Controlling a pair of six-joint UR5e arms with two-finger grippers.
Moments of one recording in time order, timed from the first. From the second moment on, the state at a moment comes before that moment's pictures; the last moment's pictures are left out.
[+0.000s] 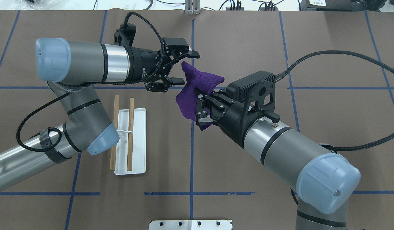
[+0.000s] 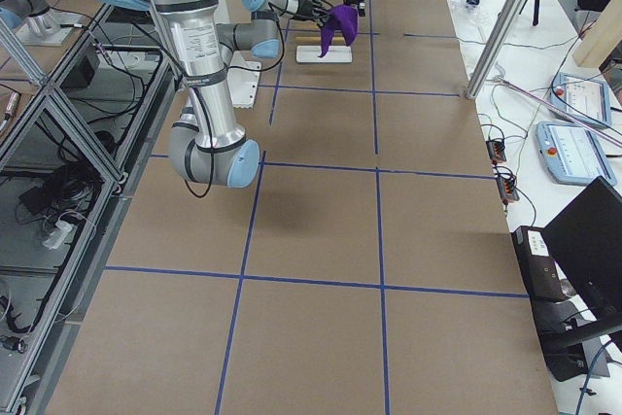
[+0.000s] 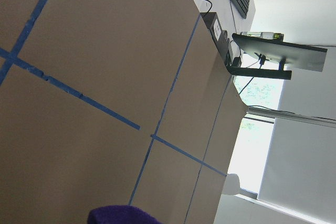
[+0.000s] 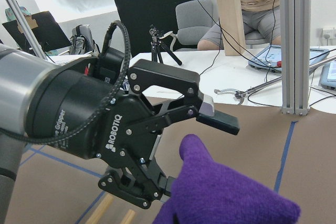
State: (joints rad) left arm -0.68 -2.20 -1.63 -2.69 -1.94 -2.06; right arm 0.28 -1.15 2.15 -0.96 1.08 0.85
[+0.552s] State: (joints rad) left arm -0.68 -2.21 -1.63 -2.69 -1.94 -2.06; right arm 0.27 -1.15 2.15 -0.96 1.08 0.85
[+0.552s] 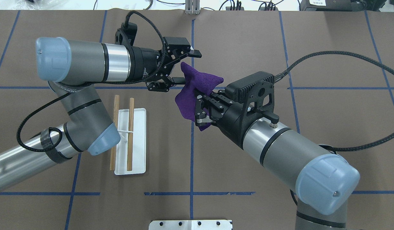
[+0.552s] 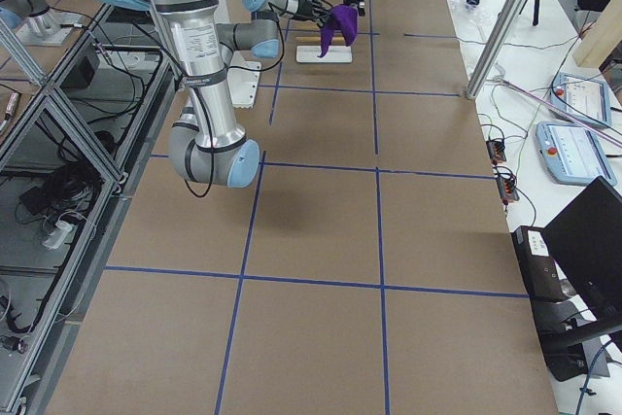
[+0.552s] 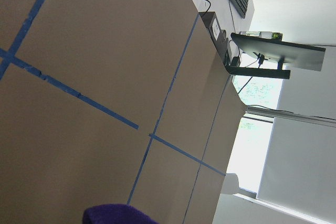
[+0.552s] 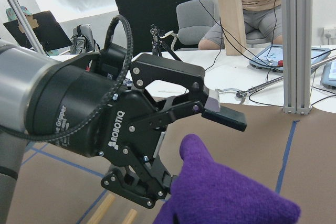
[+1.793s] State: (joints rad) left arm -0.66 -2.20 -1.67 -2.69 -1.94 -2.06; right arm 0.27 -1.14 2.15 -0.96 1.08 0.85
